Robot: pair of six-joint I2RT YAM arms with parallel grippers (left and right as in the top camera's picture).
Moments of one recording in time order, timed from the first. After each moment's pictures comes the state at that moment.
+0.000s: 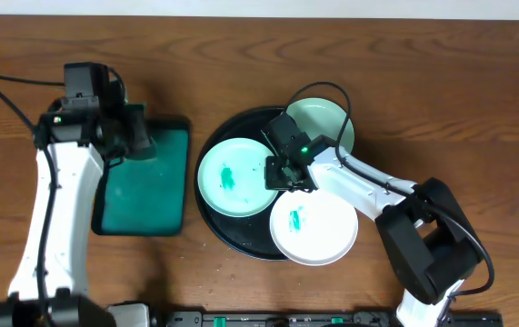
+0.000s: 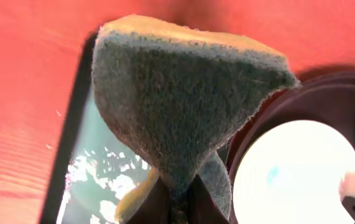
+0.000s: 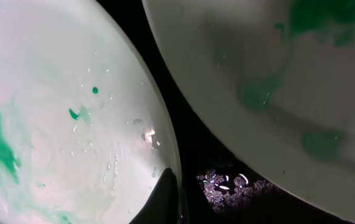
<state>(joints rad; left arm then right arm) 0.07 1.46 1.28 -0.95 0.05 -0.20 0.64 1.92 1.19 -0.56 -0.08 0.66</state>
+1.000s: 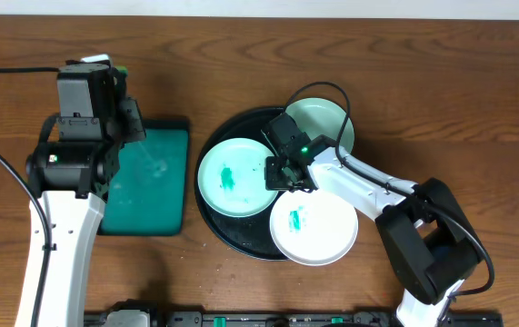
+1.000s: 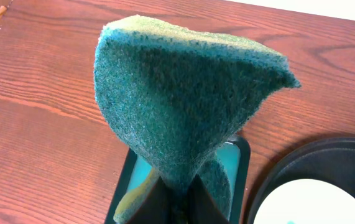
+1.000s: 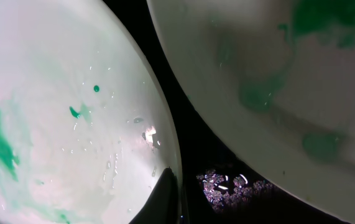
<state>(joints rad) -0.02 1.26 1.28 -0.81 -0.19 -0.16 0.64 1.92 1.19 -0.57 -0.08 0.64</state>
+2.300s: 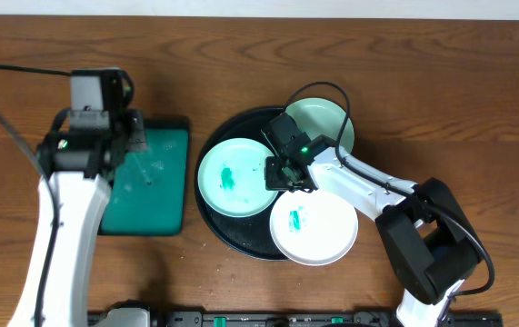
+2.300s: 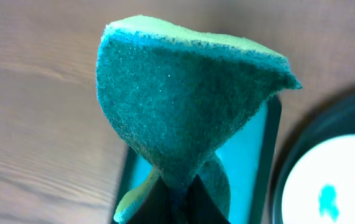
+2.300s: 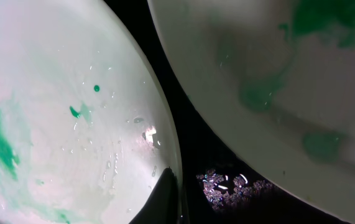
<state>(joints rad) -0.02 1.37 1.26 -0.91 -0.21 -0.12 0.64 1.92 1.19 -0.56 -0.08 0.64</state>
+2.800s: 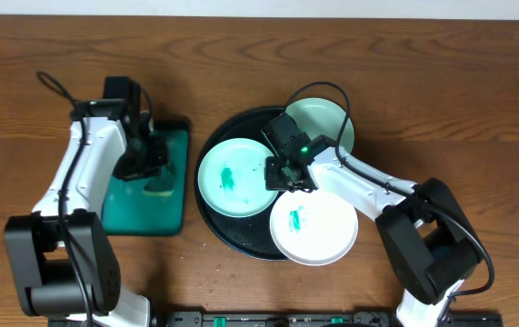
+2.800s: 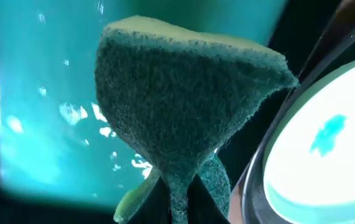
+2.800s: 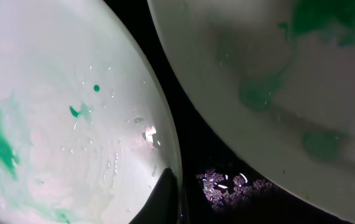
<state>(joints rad) 0.06 1.71 1.24 -1.07 0.13 -0.22 0.64 1.92 1.19 -0.57 -0.08 0.64</state>
